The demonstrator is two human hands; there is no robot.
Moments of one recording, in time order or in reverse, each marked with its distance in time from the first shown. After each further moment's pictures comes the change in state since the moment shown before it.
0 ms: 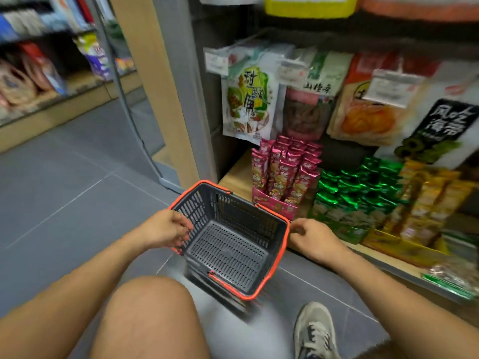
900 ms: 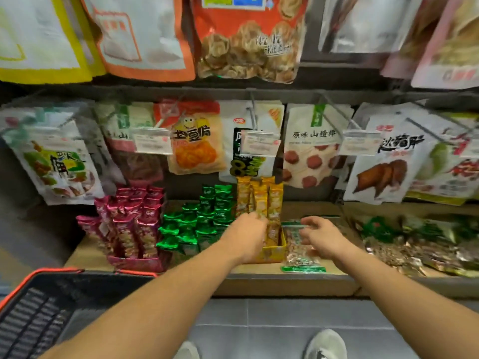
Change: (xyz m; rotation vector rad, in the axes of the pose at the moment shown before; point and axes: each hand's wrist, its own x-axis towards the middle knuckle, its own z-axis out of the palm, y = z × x) left_hand -0.021 0.347 0.300 0.890 -0.075 1.026; right_hand -0.108 0.239 -0.146 0.750 0.489 0.573
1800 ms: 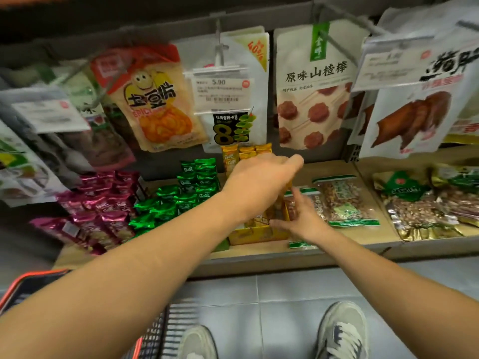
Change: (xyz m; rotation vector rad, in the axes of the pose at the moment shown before) left_hand 0.057 0.017 -0.021 0.175 0.391 0.363; right_hand 0.085 0.060 0.054 -0.167 -0.128 -0.178
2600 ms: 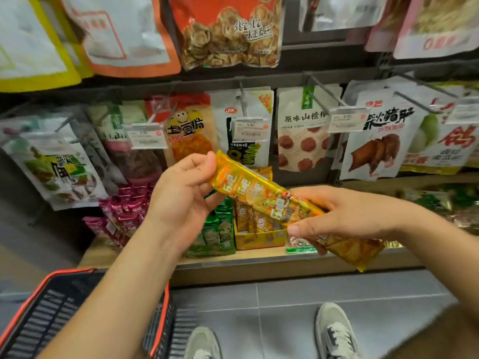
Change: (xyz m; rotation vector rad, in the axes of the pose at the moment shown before) left_hand -0.117 0.002 -0.145 -1.840 0.473 -0.738; right_hand -0.196 -0.160 -0.110 -0.013 -0.512 -0.351
